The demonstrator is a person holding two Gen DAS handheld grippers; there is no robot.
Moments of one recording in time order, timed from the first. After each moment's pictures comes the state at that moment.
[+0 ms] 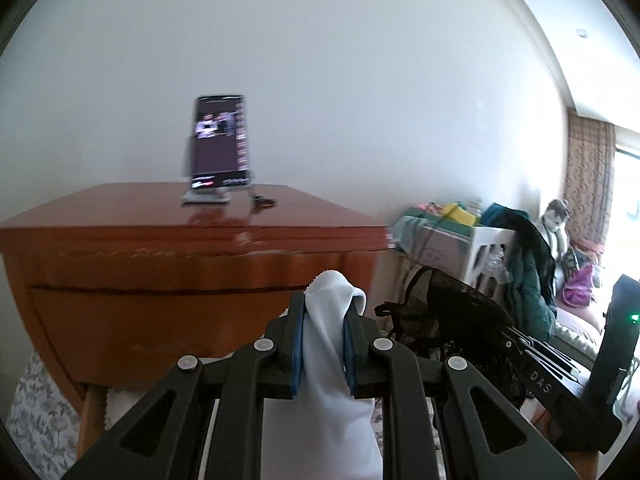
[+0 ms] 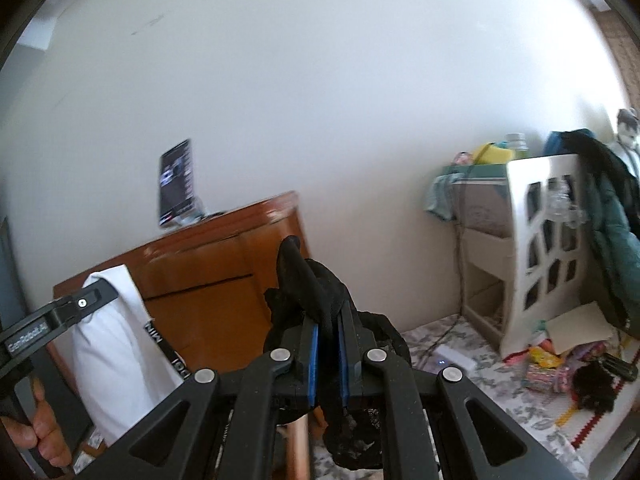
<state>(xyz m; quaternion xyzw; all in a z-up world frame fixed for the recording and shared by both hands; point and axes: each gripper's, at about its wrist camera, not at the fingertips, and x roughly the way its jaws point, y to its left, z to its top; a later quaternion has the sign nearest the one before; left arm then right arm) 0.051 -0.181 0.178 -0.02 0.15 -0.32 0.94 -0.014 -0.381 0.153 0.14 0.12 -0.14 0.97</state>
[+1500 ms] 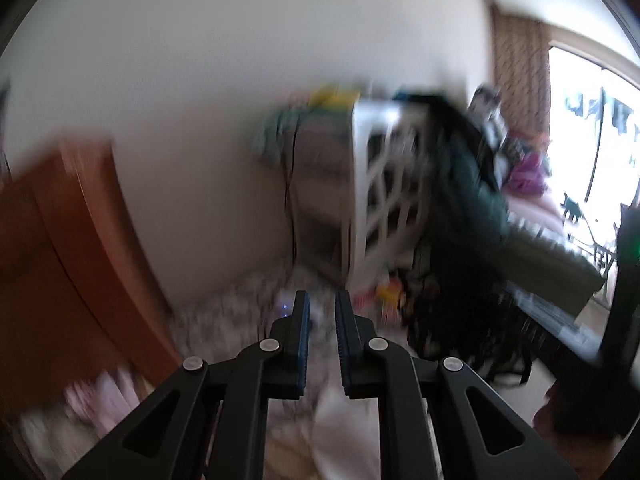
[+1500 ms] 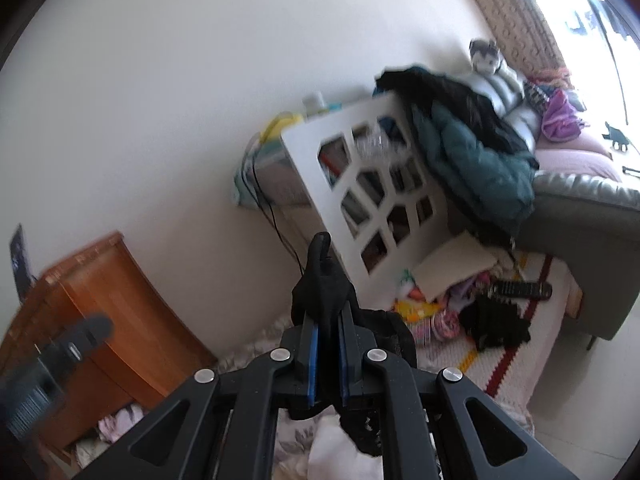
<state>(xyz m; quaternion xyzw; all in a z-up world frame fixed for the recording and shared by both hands) 0.022 -0.411 0.102 0.14 0.26 -0.43 0.85 -0.100 -0.548 0.099 0.27 0.16 -0.35 0.88</state>
